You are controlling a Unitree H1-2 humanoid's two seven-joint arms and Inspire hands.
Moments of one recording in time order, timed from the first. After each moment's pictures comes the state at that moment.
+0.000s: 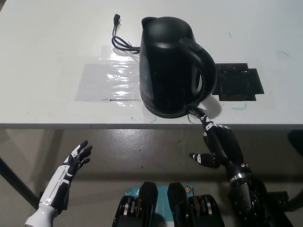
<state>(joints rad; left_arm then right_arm) -0.01 0.23 0.01 0.07 -0.03 -0.25 -0.18 -0.38 -0.13 0.31 0.42 -0.72 -0.12 -0.24</state>
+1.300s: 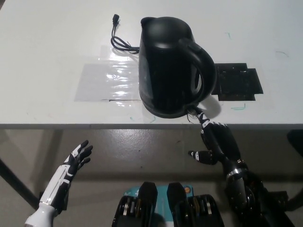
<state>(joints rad) -0.02 0.23 0.01 0.06 -0.03 -0.25 -0.19 -0.42 -0.13 0.35 0.48 -0.73 -0.09 -0.25</state>
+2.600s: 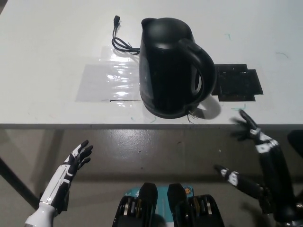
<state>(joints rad) -0.02 0.23 0.01 0.07 -0.03 -0.25 -0.19 -0.02 -0.25 0.19 -0.13 -0.51 -0.36 -0.29</state>
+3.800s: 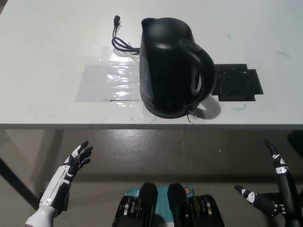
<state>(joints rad) -0.02 0.23 0.01 0.08 -0.03 -0.25 -0.19 0.01 -0.27 0.20 0.17 -0.32 -0.42 -0.38</state>
